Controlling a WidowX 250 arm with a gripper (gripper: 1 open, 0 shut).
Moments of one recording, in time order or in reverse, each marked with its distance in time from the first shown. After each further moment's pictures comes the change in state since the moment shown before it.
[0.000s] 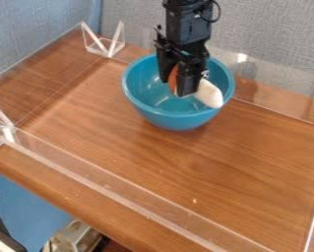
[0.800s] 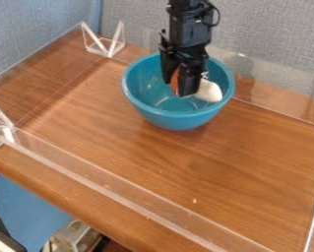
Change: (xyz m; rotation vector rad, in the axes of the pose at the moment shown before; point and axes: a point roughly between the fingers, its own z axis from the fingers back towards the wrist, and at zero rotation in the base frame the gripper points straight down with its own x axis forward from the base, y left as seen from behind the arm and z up) arm 0.013 0.016 -0.011 -0.015 0.009 -0.025
